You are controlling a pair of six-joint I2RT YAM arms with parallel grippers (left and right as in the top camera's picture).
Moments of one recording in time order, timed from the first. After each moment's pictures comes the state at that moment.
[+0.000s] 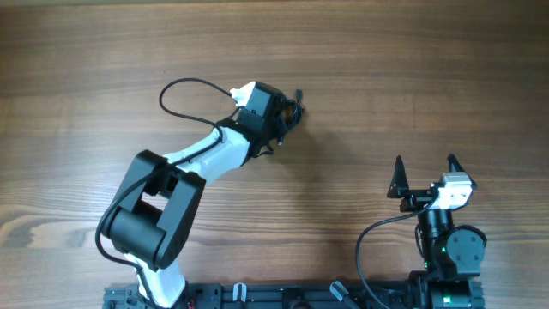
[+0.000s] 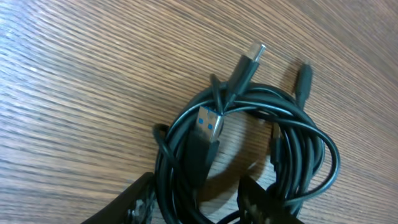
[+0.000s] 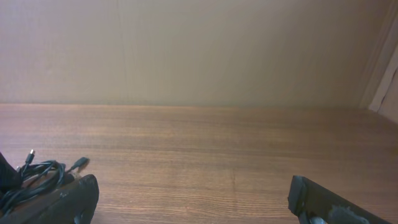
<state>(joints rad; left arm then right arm) -0.52 1.91 1.07 -0.11 -0.06 -0.89 -0.01 0.02 0.01 0.00 -0.02 -0.01</state>
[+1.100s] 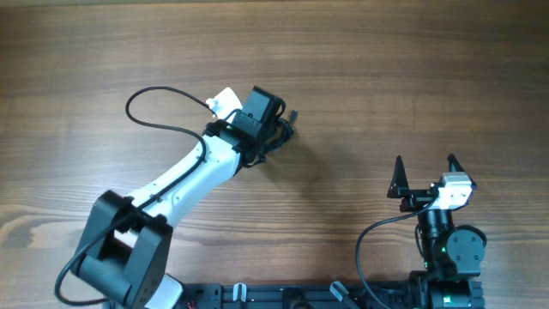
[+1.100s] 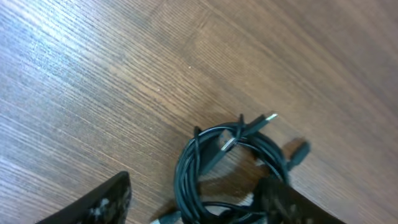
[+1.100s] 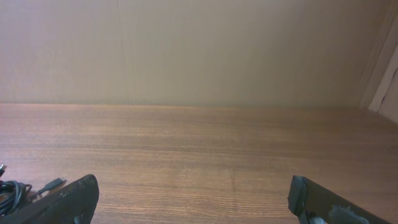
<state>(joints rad) -0.55 1.69 1.08 -0.49 -0.31 -1.11 -0.01 0.02 0.01 0.00 -0.02 -0.01</state>
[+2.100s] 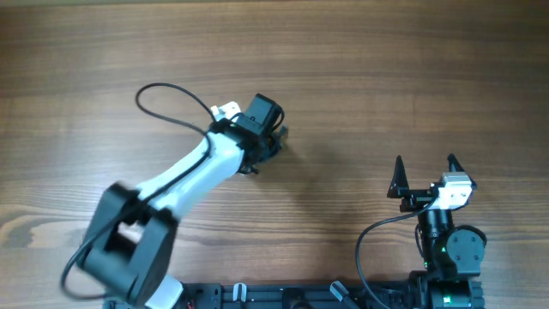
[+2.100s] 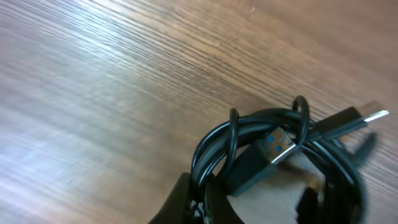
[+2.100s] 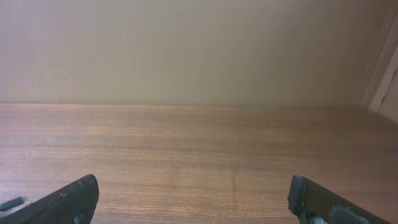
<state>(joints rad) -0.55 1.71 1.08 -0.68 -0.29 -0.96 -0.01 0.02 0.01 0.00 -0.02 -0.01</state>
